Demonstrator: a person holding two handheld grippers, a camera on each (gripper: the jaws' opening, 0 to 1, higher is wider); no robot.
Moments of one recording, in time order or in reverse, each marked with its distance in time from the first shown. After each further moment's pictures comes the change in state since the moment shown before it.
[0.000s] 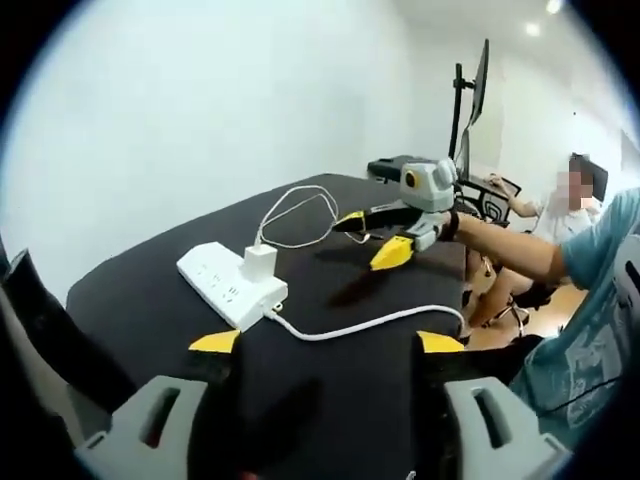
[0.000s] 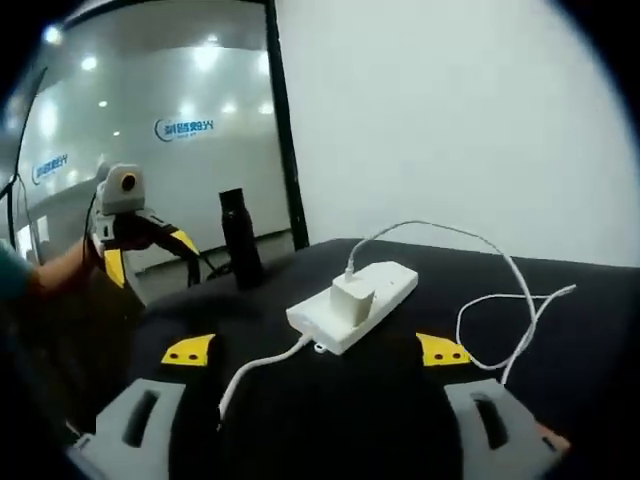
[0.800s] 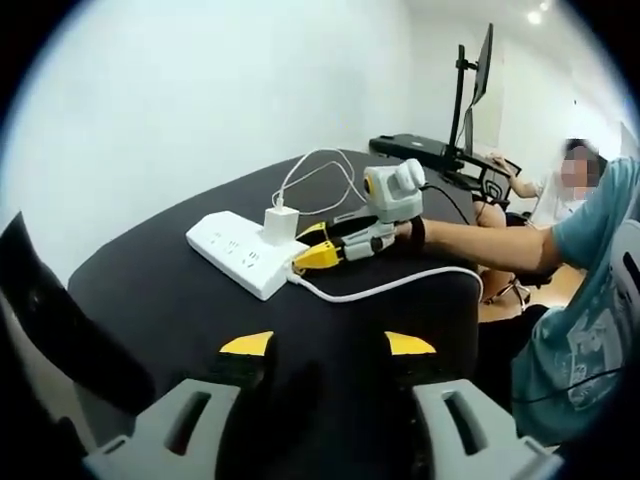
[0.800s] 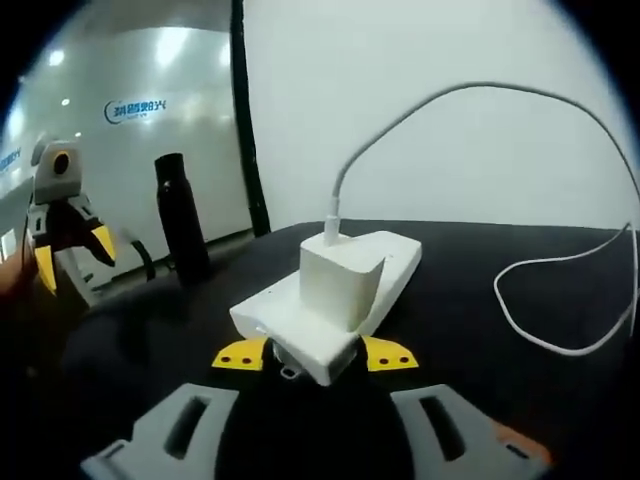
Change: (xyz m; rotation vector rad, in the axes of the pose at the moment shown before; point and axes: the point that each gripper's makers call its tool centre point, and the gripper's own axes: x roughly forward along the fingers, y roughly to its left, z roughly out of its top) left arm 0.001 0.039 -0.037 0.052 0.111 -0.005; right arm 0.124 -0.022 -0.050 0.061 0.005 -0.171
